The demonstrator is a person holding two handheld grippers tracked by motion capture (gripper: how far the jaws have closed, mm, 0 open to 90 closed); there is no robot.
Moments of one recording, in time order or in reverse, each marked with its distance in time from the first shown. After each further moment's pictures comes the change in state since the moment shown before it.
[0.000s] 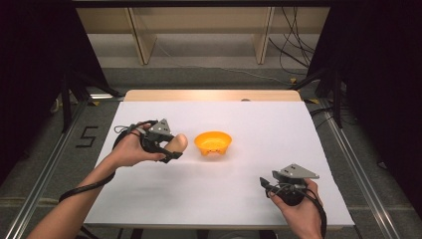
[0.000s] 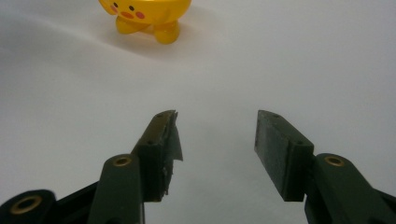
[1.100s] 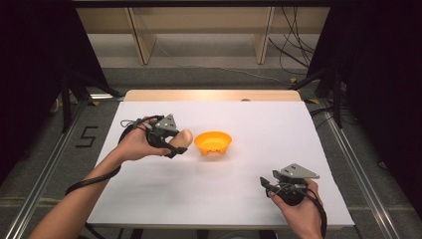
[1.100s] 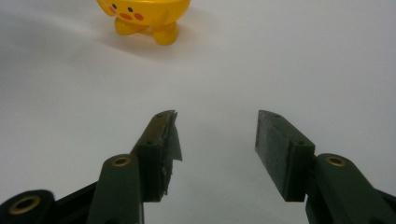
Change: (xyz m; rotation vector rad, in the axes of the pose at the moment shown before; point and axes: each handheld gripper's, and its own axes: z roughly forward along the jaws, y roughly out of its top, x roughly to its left) left arm 0.005 0.018 0.008 -0.002 0.009 0.049; right arm -0.001 0.000 0.000 -0.007 -0.011 -0.006
